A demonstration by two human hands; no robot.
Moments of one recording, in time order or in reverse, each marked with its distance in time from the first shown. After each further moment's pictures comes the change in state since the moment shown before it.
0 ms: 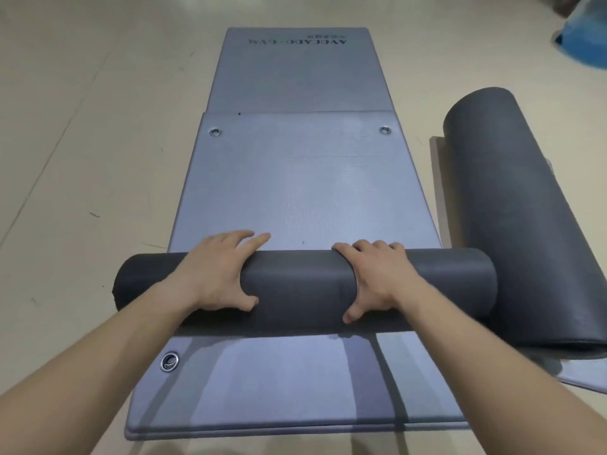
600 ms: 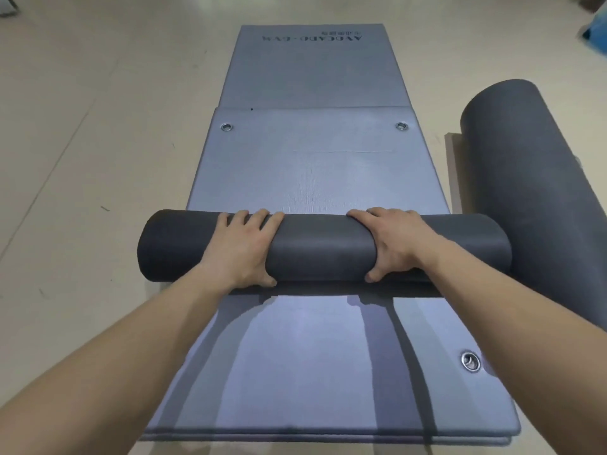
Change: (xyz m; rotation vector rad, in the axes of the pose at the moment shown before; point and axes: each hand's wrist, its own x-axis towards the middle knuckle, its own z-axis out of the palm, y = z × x) left_hand 0.040 0.002 0.018 0.302 0.180 -0.030; right_hand 0.047 0.031 -0.021 -0.003 0.082 -0.057
